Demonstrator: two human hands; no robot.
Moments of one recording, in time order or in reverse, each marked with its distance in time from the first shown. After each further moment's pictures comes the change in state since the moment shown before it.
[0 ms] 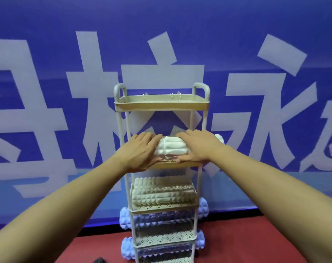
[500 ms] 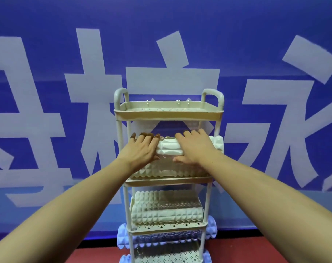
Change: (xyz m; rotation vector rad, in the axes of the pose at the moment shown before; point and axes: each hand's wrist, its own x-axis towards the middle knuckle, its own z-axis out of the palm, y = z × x) left_hand 0.053 -0.057 0.050 0.161 -0.180 -0.211; right_hand 0.096 0.000 0.018 -0.110 0.010 0.087
